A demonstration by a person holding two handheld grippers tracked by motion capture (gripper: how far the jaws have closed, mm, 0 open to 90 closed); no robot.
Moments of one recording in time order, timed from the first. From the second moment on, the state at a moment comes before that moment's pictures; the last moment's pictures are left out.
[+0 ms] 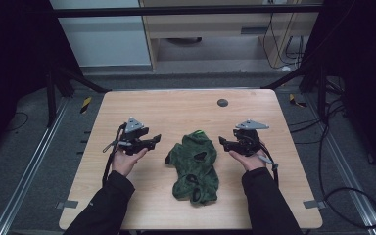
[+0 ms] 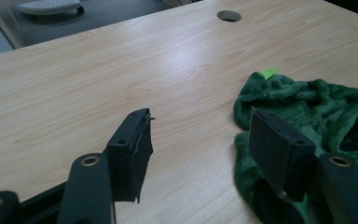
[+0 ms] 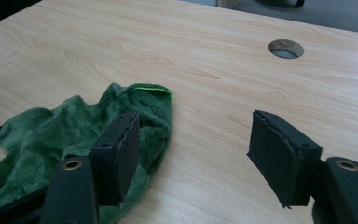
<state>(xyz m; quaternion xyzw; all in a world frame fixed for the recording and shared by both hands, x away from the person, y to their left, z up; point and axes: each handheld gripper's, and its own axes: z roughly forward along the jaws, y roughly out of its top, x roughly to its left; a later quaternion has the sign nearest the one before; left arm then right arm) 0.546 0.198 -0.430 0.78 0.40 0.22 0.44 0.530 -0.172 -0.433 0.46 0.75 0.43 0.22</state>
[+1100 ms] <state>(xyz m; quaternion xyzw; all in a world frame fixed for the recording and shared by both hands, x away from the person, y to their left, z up) 0.578 0.139 -0.474 0.83 0.38 0.14 0.38 0.558 -0.141 -0.464 0.46 0.77 0.40 0.17</state>
